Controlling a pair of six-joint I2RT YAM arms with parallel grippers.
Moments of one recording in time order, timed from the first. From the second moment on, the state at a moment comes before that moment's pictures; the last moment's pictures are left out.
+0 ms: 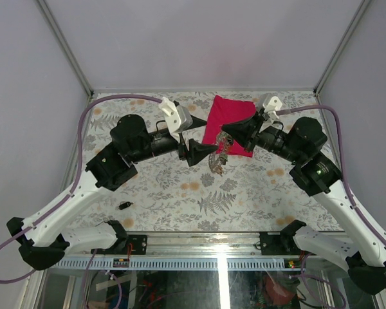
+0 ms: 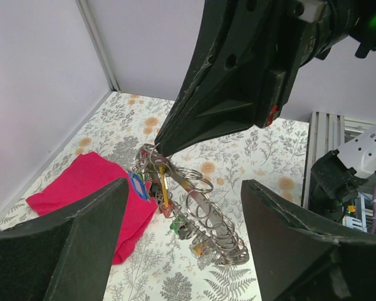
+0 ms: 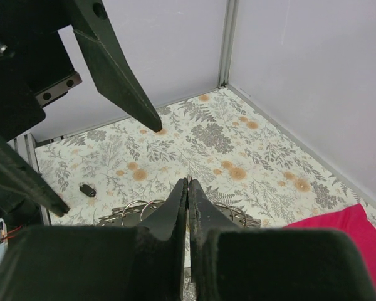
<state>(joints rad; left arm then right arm) -0.85 1.10 1.32 -0.19 0.36 0.07 0.61 0.94 1.15 -0.13 -0.44 0.00</state>
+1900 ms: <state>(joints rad) -0.86 1.25 1.30 -0.25 0.31 0.11 0.61 0.94 1.15 -0.11 -0.29 0.08</state>
